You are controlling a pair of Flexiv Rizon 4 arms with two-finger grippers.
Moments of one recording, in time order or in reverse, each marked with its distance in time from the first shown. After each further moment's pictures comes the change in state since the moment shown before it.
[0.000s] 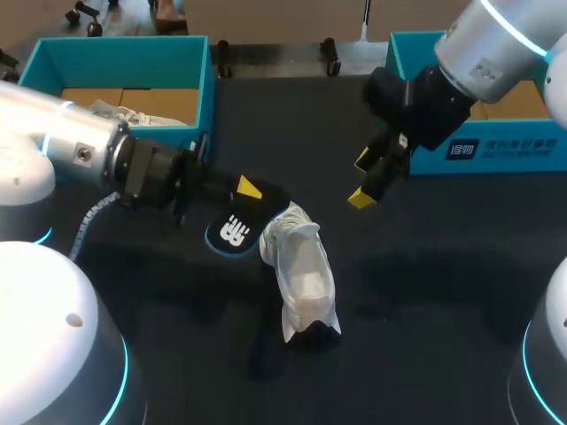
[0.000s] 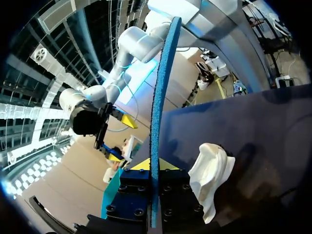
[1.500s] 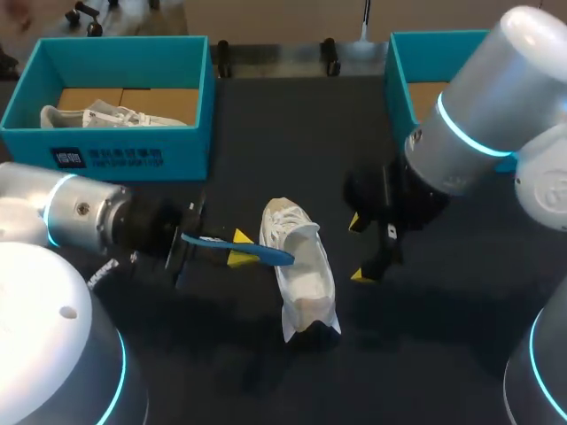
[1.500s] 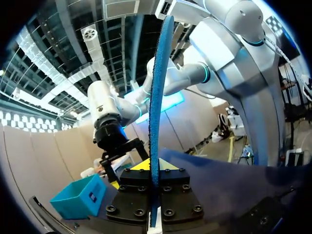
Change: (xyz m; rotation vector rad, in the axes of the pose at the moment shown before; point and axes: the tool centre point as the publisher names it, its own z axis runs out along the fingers) left arm 0.058 -0.065 0.023 0.277 -0.113 -0.475; right arm 0.023 -0.066 0.086 0.138 -0.100 -0.231
